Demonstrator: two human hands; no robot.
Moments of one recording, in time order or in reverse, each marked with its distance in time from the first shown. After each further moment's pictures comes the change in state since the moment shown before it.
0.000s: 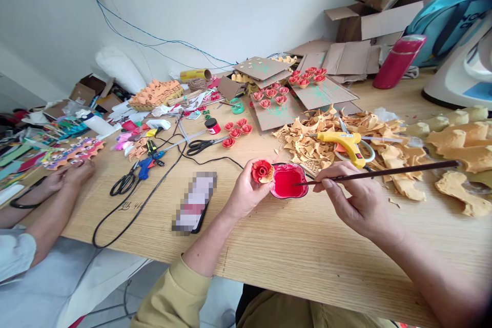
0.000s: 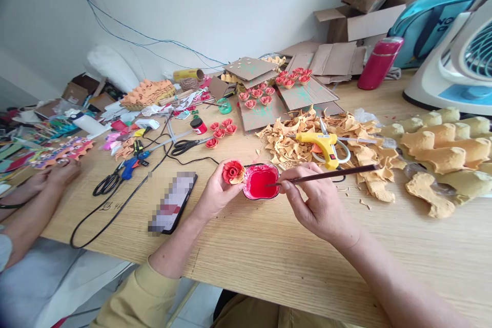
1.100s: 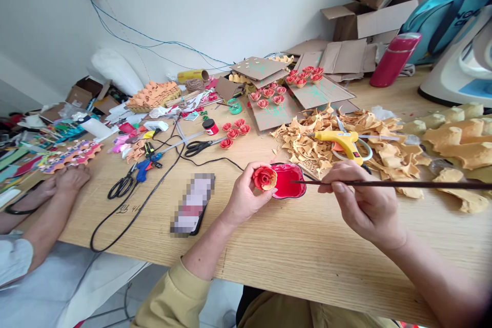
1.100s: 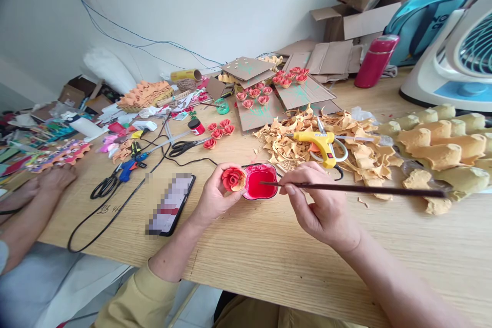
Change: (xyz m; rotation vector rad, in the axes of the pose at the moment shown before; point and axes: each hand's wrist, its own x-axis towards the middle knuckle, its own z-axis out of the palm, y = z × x) left_hand -0.009 0.004 0.000 0.228 -0.007 0.117; right_hand -0.005 -0.003 -0.004 0.150 0.076 0.002
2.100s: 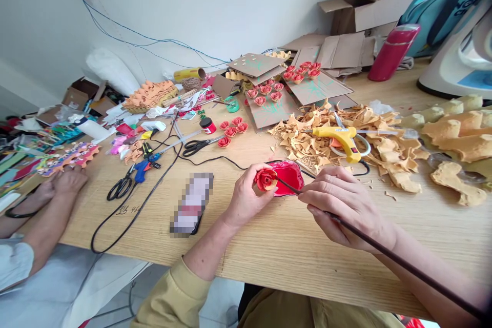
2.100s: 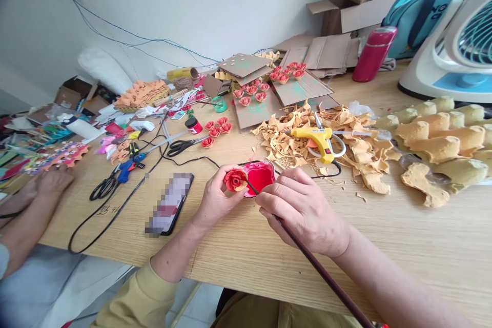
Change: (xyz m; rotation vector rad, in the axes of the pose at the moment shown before) left_hand -0.002 0.004 0.007 0.281 0.009 0.070; right_hand 0.009 -0.017 0.005 -0.211 -0.193 -0.332
